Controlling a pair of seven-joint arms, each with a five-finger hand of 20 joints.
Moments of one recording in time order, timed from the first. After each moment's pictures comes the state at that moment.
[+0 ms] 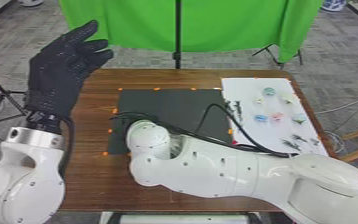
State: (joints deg) left arm 109.2 -38.7 -87.4 -136.1 34.5 22.1 18.6; right arm -37.5 -82.4 7.3 -89.3 -98.1 -6.8 62.3
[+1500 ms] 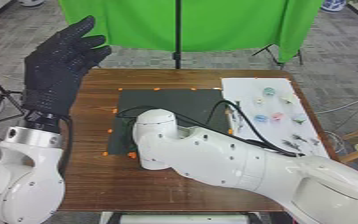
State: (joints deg) left arm 109.0 -37.8 -87.2 -135.6 33.1 21.6 21.9; right arm -39.6 -81.4 15.5 -90.4 -86.1 -21.2 62.6
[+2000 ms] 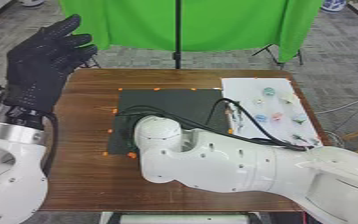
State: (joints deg) left arm 115.0 -40.3 -97.8 -136.7 33.7 19.6 15.5; right arm -35.1 -77.1 9.3 -97.4 -90.7 -9.2 65.0
